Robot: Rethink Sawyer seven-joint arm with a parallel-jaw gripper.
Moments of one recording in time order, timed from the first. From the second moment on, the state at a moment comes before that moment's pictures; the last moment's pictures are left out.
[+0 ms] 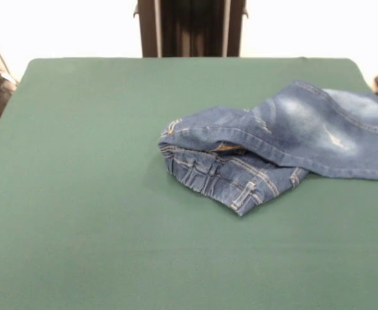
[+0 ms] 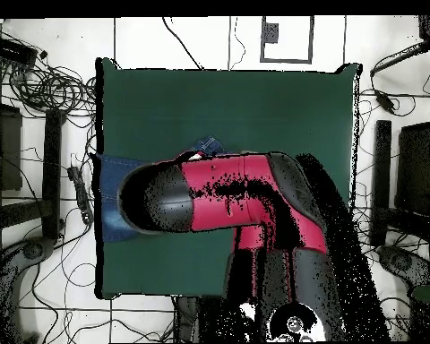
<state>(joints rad) -0.15 -1.02 0.15 1.57 -0.39 0.98 2.68</state>
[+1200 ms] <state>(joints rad) -0.22 -0.92 0.27 1.63 -0.39 0.95 2.68</state>
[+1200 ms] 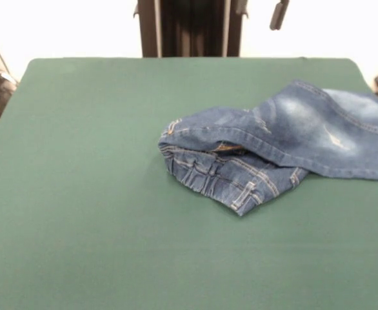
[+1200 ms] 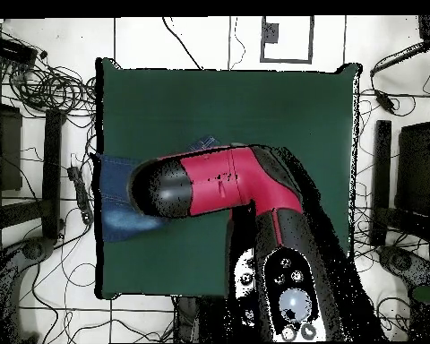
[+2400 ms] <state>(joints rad) -0.24 -1.06 0.28 1.91 -0.38 0.82 2.68</state>
